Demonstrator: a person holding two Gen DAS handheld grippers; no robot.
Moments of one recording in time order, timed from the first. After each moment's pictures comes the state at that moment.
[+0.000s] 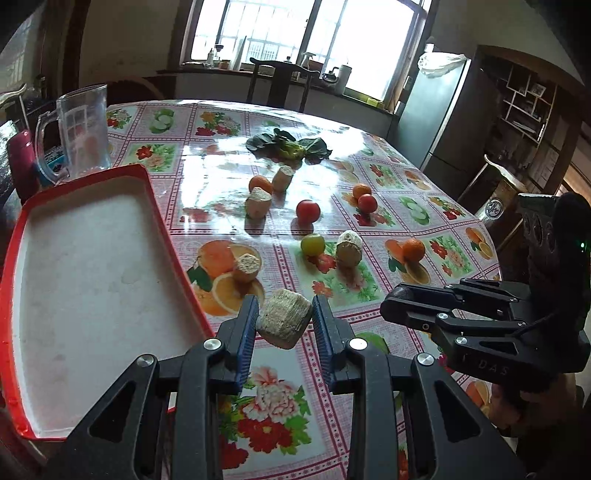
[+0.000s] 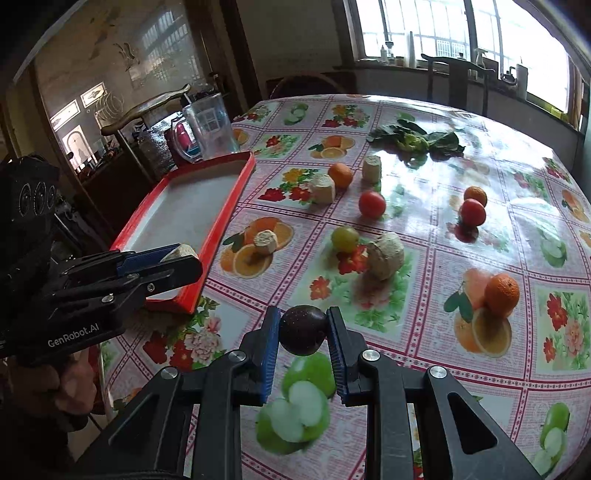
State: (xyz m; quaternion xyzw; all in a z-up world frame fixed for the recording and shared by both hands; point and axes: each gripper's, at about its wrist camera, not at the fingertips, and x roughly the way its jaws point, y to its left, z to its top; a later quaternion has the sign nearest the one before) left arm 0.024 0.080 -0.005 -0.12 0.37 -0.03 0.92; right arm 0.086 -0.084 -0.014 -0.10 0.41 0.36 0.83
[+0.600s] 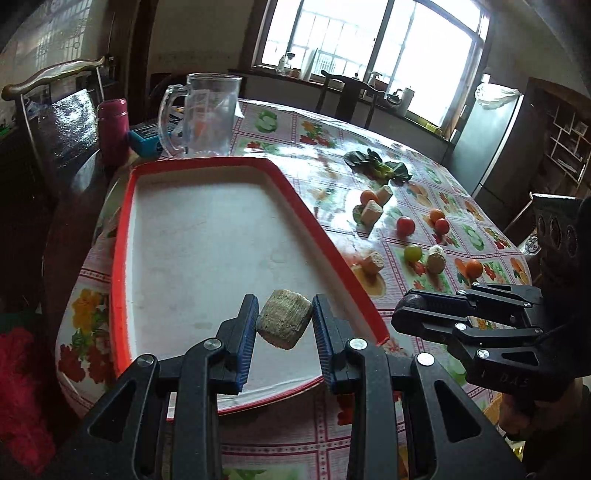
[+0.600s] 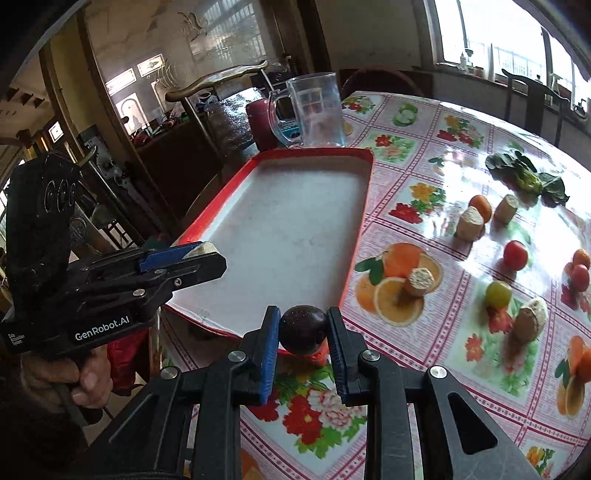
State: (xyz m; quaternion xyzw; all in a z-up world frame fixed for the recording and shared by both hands) left arm -0.035 0.176 -0.008 -0.15 0.36 0.08 0.92; right arm 0.051 0.033 -0.011 -0.13 0.41 0.47 0.77
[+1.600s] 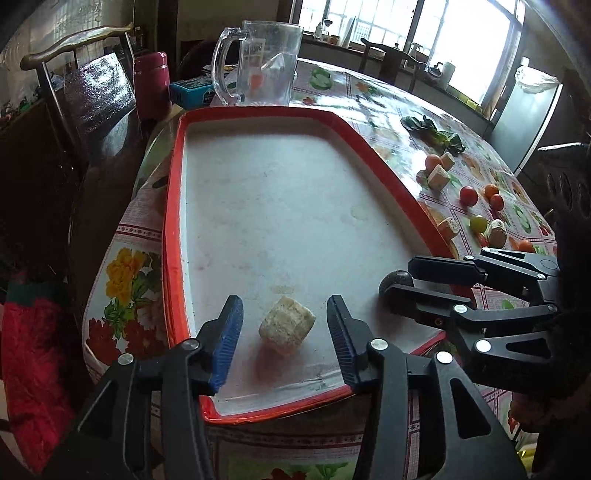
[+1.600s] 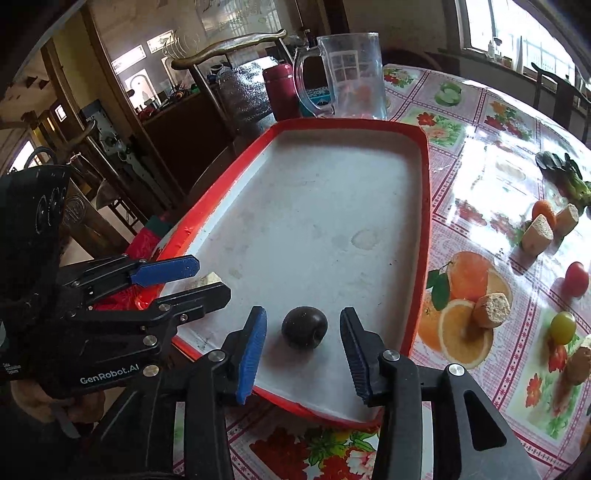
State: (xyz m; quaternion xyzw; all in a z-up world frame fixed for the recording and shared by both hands) left arm -0.035 0.208 -0.043 -0.15 0.43 0.13 0.88; right arm 0.055 0.090 -0.044 -0.15 0.43 0.49 0.74
